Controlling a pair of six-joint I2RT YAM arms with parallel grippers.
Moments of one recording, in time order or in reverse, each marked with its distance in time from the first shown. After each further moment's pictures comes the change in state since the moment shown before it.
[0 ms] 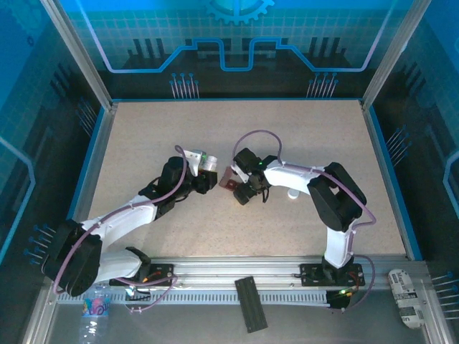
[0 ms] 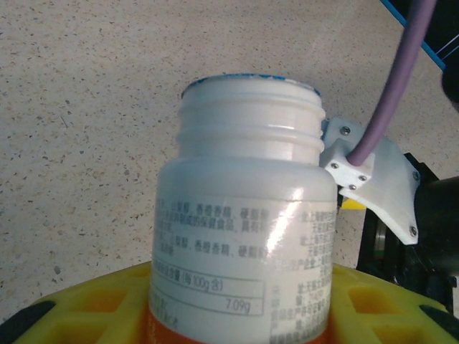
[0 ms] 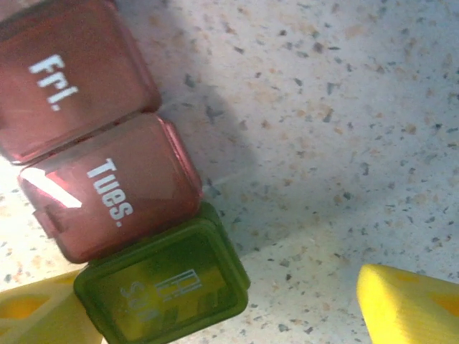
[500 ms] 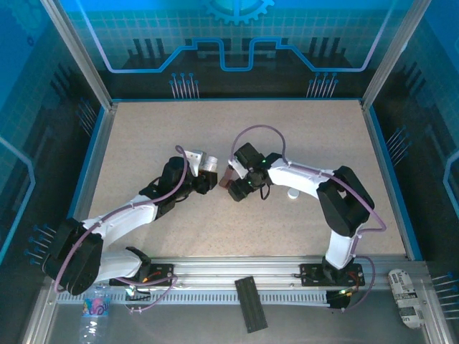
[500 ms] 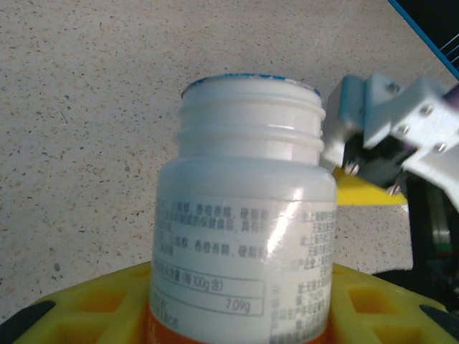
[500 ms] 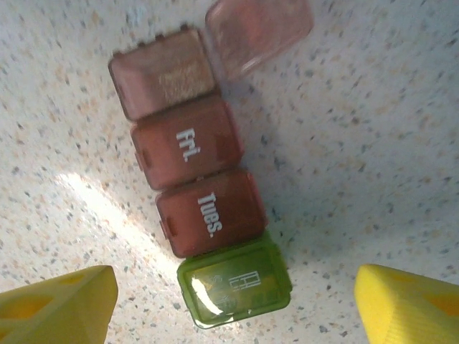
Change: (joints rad) left arm 0.000 0.010 0.000 0.000 0.000 0.000; right arm 0.017 -0.071 0.003 0.025 -0.113 -0.003
